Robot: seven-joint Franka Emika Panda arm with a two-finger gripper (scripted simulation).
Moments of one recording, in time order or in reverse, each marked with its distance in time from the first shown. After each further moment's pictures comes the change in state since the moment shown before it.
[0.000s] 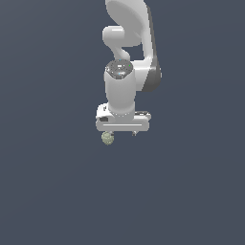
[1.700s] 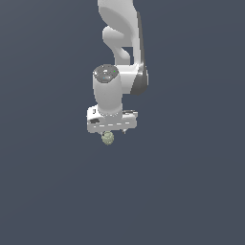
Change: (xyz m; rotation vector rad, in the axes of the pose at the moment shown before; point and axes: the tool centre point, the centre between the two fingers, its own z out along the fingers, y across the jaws) arm -0.019 0.046 0.021 -0.022 -0.007 -0.163
